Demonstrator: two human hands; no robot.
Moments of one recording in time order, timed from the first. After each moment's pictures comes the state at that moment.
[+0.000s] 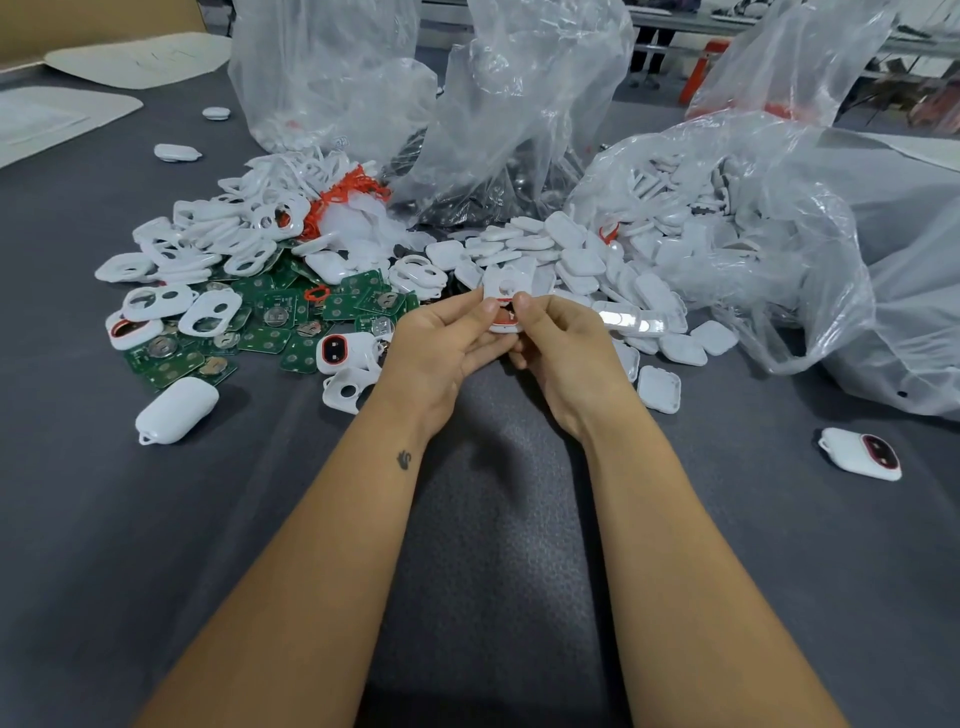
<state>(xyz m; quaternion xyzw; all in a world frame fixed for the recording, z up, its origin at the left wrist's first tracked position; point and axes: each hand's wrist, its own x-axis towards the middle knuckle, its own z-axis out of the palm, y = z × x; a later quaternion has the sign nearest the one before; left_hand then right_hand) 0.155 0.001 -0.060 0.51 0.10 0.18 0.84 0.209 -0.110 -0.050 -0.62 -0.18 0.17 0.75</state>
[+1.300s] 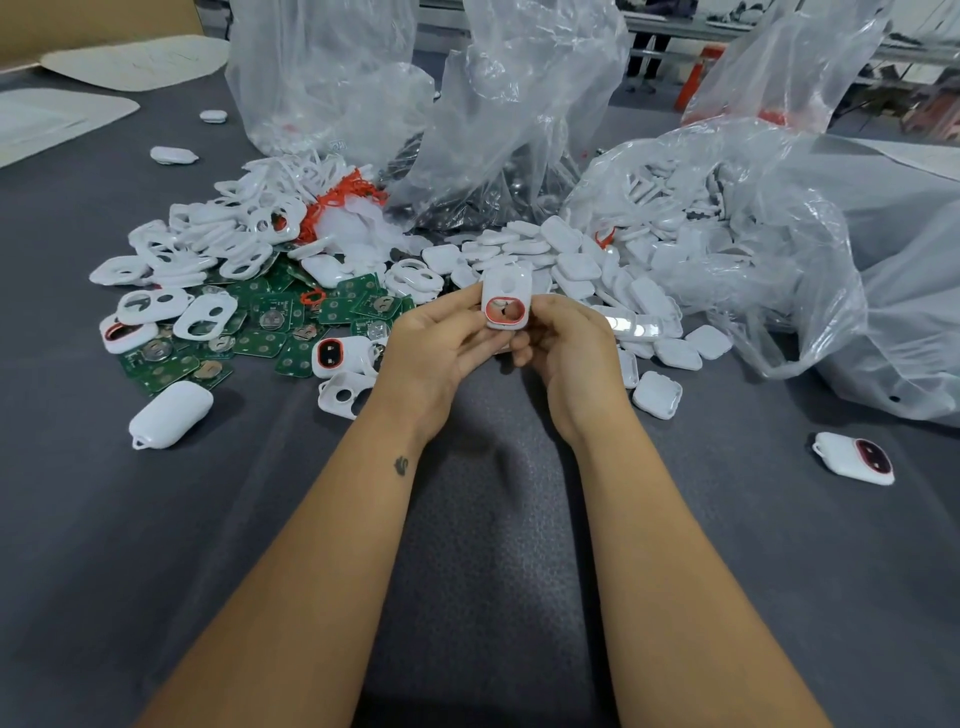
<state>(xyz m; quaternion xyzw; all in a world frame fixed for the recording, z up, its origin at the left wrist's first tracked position) 0.154 -0.001 -0.055 0.51 0.06 0.18 0.84 0.212 -0.107 -0.048 -0.56 -0.14 0.16 0.80</state>
